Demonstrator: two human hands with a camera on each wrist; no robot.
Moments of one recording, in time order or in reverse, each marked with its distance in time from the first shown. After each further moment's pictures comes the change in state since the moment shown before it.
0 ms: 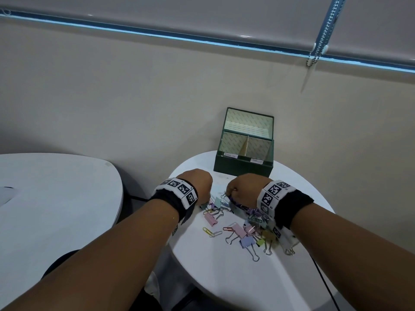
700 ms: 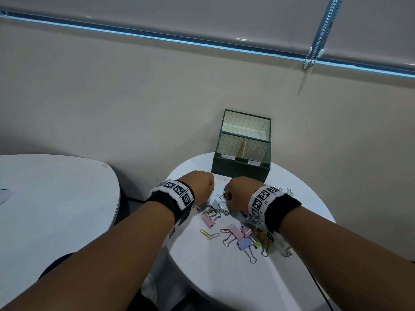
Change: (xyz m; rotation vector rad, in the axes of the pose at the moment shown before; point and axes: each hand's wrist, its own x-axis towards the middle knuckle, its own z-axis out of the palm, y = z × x) left_hand -0.006 0.004 -0.008 -0.205 0.044 0.077; right_hand 0.017 -0.006 0.015 -0.111 0.017 0.083
